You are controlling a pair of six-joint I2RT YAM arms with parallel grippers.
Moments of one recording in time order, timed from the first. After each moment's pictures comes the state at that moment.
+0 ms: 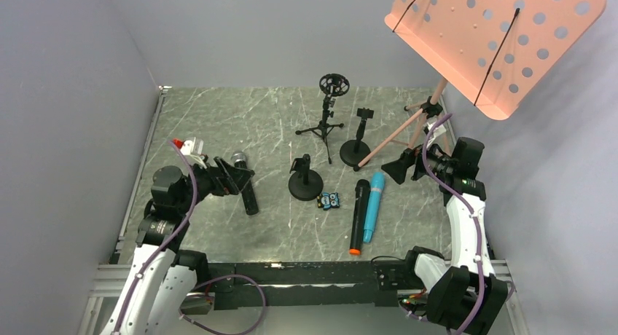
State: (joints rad) left arm -0.15 0.52 0.56 -0.24 0.42 -0.52; right arm -0.31 0.96 0.74 -0.36 -0.98 -0.20
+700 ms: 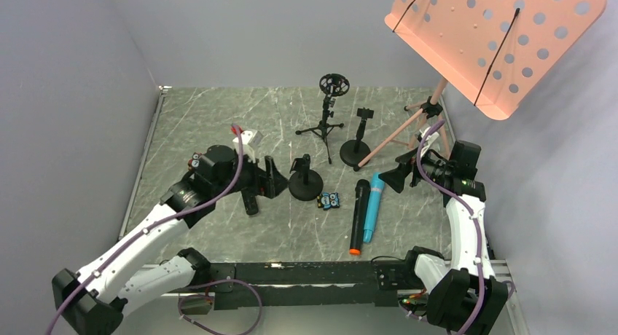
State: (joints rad) left arm -0.61 0.87 0.79 -0.35 0.23 -0.48; right arm -0.30 0.95 0.74 -0.48 -1.07 -0.41
